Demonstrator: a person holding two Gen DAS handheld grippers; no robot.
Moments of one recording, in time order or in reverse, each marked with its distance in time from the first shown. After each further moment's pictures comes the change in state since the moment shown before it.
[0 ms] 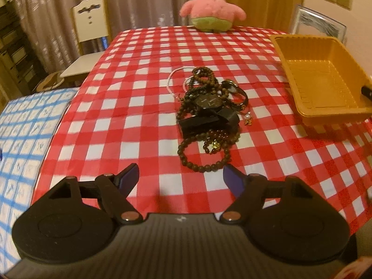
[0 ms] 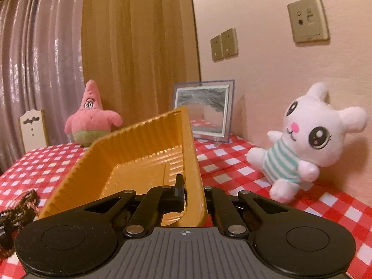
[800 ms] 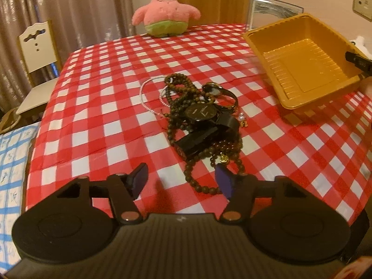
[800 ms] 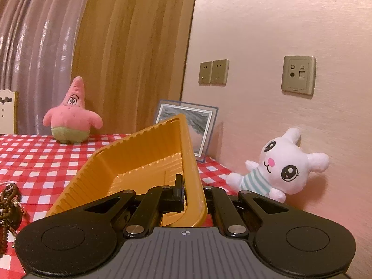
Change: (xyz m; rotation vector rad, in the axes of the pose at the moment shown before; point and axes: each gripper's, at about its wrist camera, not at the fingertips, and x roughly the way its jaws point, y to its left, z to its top) left arm 0.047 0.040 0.016 0.219 -0.050 -0.232; right arm -0.025 0.068 0.006 -0.152 -0.048 -0.231
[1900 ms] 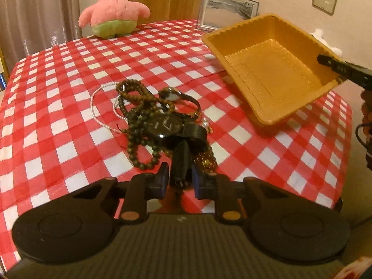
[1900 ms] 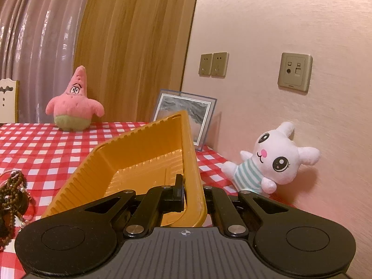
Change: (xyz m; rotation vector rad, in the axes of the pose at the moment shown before) left arm 0.027 0.012 0.024 0.096 0.016 -0.271; right arm -0.023 0.001 0.000 -0.020 0.063 -0.007
